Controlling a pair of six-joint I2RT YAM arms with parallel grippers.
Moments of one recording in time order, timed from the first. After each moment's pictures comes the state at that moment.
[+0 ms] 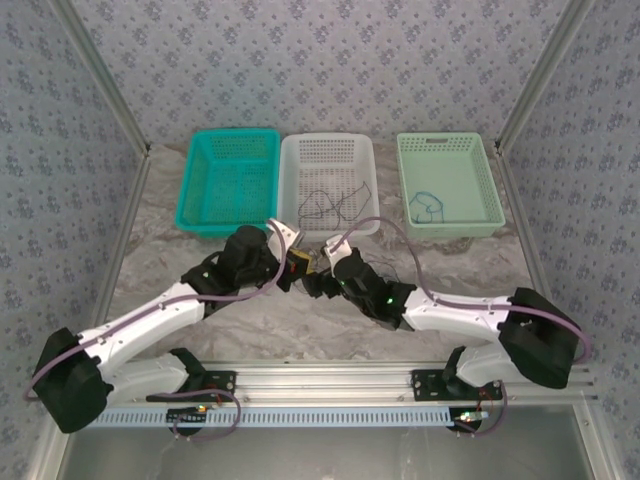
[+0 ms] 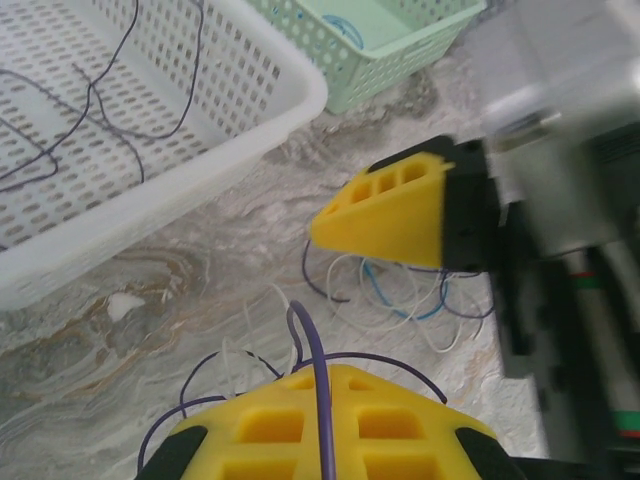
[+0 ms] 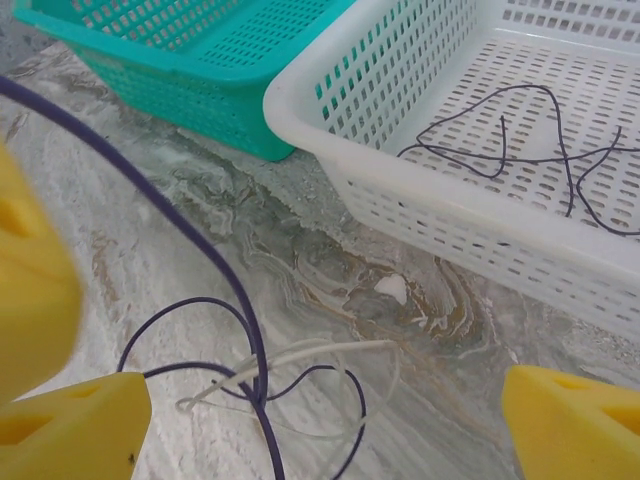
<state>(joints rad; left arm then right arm) -0.78 1.08 0.71 -0.13 0.24 -0.25 1.03 1.36 0.65 0.21 0.36 0.29</state>
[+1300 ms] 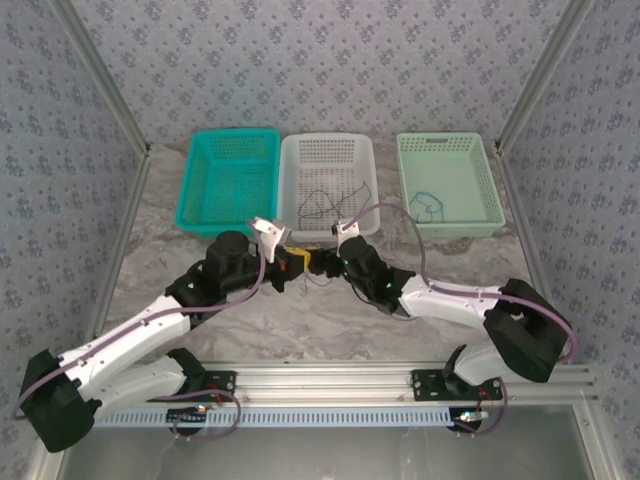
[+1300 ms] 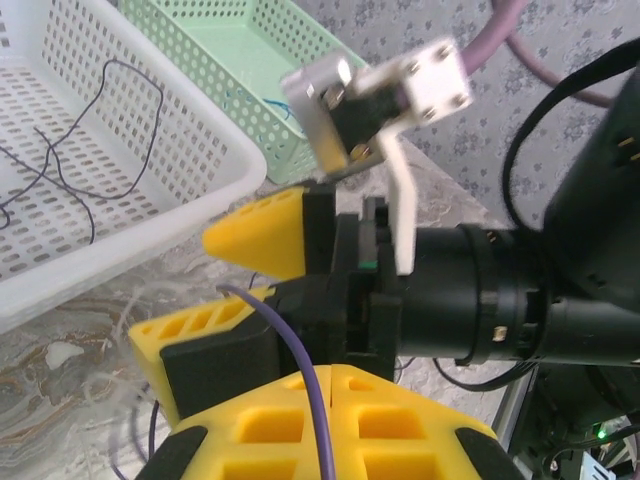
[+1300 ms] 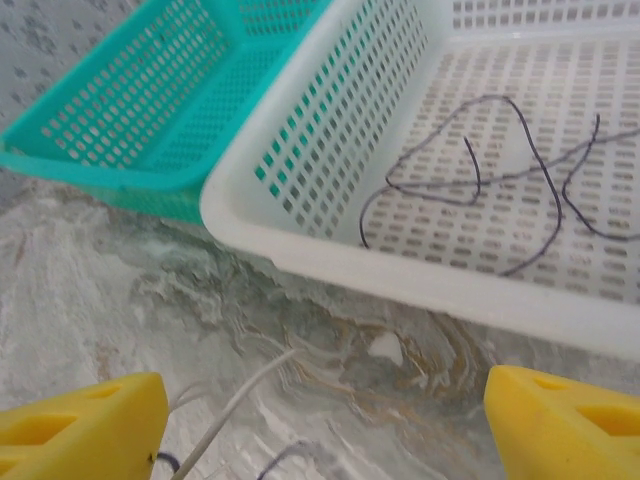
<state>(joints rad) -0.78 0.95 0.66 -0.04 0.29 -0.37 0.90 1.42 0.70 0.25 0.26 0.48</state>
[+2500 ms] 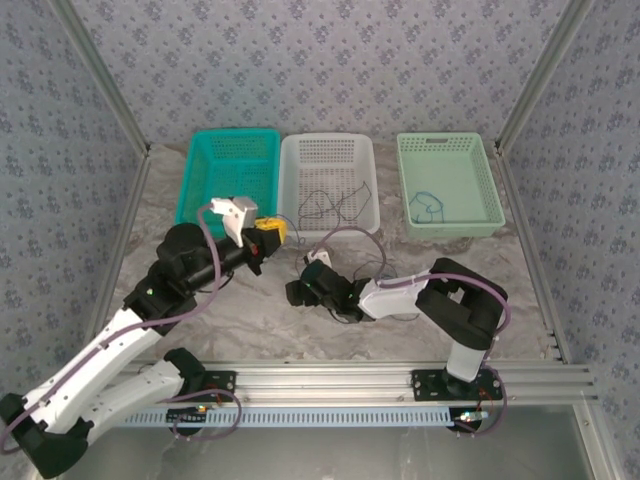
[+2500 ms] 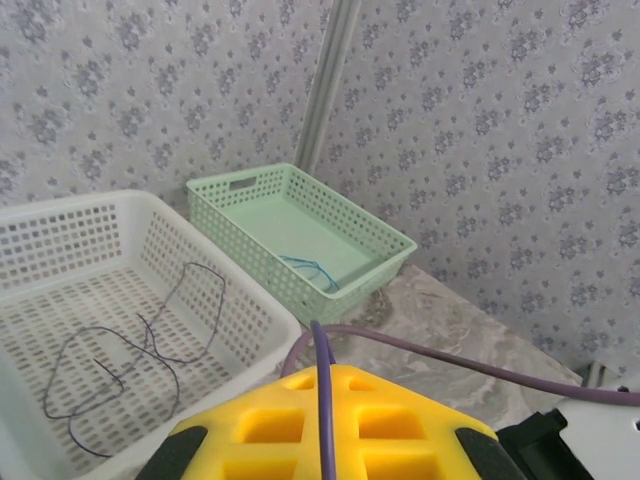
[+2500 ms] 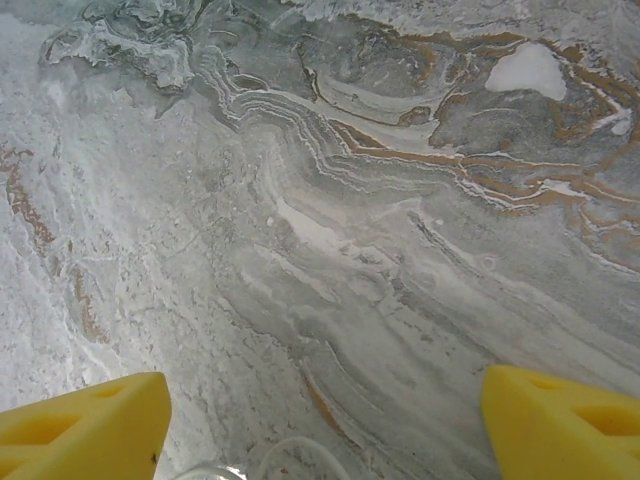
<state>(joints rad) -0.71 0.78 0.85 -0.14 0.20 -0.26 1.05 1.76 0.80 0.19 0.22 0.67</state>
